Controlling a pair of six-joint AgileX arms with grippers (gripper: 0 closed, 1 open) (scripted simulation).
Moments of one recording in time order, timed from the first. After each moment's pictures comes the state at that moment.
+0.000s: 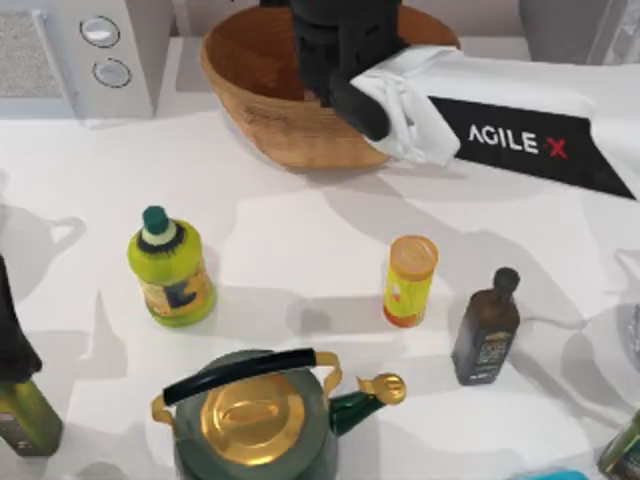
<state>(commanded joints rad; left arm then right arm) 0.00 0.00 0.00 0.00 0.00 0.00 0.67 2.27 1.77 0.43 0.69 0.05</state>
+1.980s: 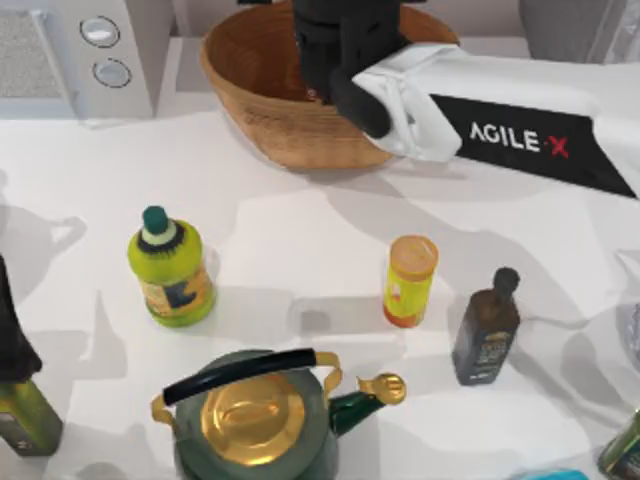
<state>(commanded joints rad) 0.00 0.00 0.00 0.00 0.00 0.00 0.67 2.27 1.77 0.43 0.69 0.05</state>
